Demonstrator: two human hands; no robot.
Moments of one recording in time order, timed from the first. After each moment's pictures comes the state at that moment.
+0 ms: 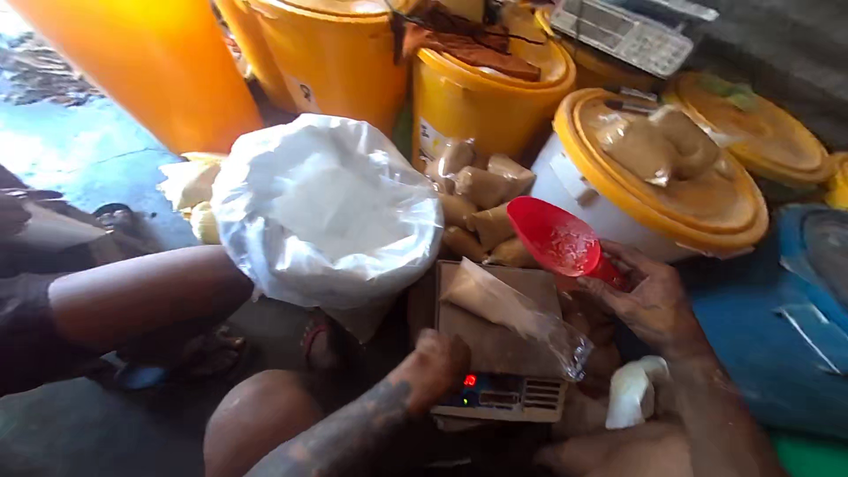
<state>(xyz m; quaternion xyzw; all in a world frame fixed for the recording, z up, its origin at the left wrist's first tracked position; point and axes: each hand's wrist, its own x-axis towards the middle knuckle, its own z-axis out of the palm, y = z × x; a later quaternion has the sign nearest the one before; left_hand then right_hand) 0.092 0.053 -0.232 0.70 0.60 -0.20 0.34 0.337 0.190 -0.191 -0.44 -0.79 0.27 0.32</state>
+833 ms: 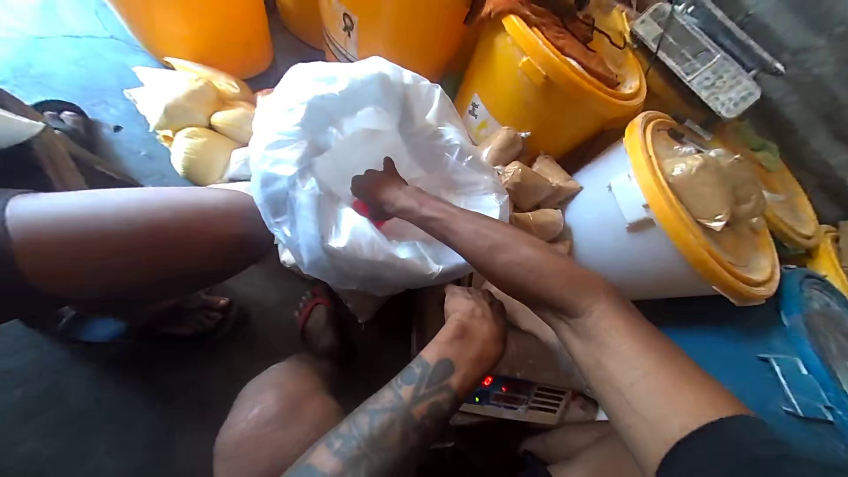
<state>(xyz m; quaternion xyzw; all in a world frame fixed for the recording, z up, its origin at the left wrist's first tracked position) 0.031 0.074 -0.189 0.68 0.64 -0.12 0.35 -0.121 0.215 -0.260 -0.14 -0.97 -0.01 -0.20</state>
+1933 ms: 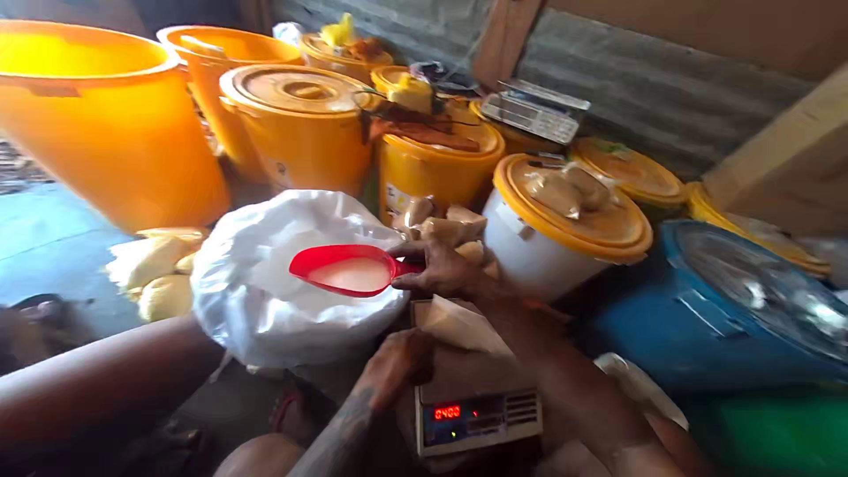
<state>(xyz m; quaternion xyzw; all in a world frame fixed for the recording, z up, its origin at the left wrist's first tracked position) 0.054 0.078 -0.221 0.71 0.64 -0.08 0.28 0.134 0.186 -0.146 -0.27 -0.82 0.49 0.16</state>
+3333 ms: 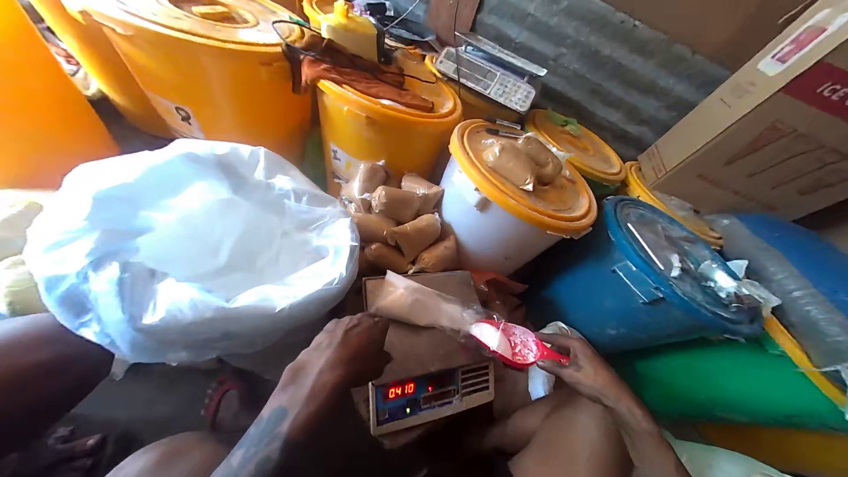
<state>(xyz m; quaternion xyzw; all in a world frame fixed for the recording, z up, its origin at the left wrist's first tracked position) 0.050 0.071 -0.209 0.73 0.61 -0.12 0.29 0.461 0.092 -0.251 -0.61 -0.70 0.34 0.14</state>
